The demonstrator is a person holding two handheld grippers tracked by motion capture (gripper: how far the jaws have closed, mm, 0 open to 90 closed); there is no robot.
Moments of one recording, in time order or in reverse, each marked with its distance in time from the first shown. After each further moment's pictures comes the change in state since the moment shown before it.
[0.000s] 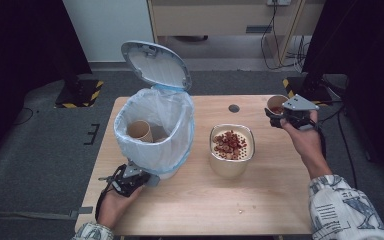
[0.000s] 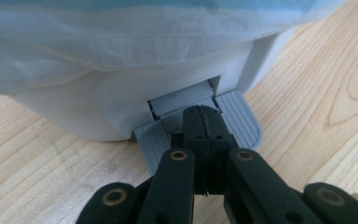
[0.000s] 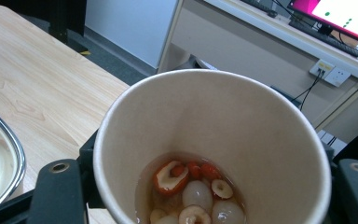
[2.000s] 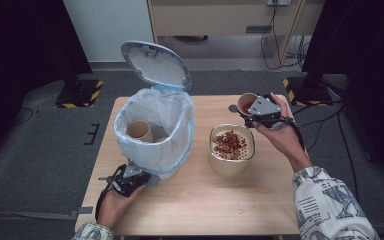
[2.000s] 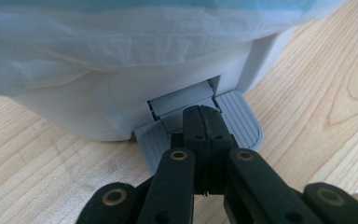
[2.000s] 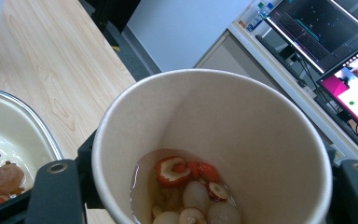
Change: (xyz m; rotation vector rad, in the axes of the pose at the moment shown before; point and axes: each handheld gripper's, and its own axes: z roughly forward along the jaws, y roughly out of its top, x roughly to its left) left arm 0.000 0.000 0.000 0.001 0.001 0.002; right arm 0.060 0.040 0.031 -0.086 0.107 -0.361
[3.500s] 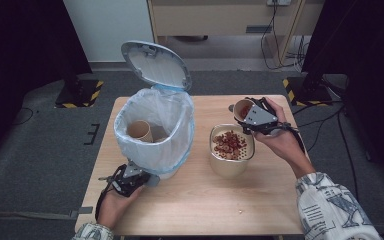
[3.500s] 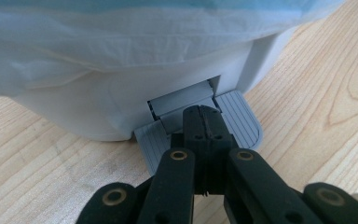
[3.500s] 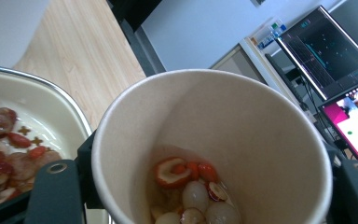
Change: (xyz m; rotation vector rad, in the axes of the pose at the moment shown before) left arm 0.000 0.000 0.000 0.001 0.002 0.000; right arm 0.018 0.008 -0.012 -0.021 0.039 -0.140
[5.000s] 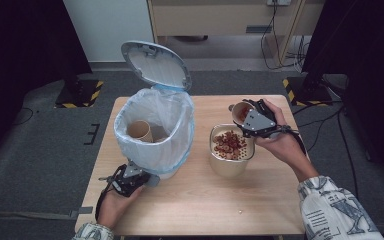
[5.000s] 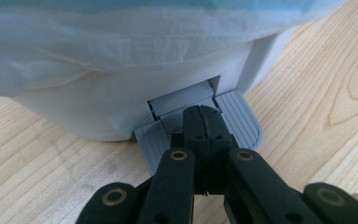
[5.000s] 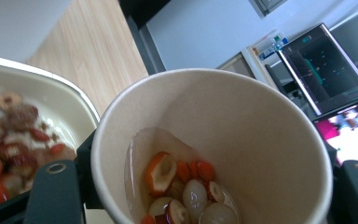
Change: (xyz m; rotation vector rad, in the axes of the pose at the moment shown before) left arm 0.000 0.000 0.000 0.000 0.001 0.000; right arm 0.007 0.012 -0.010 0.000 0.005 -0.112
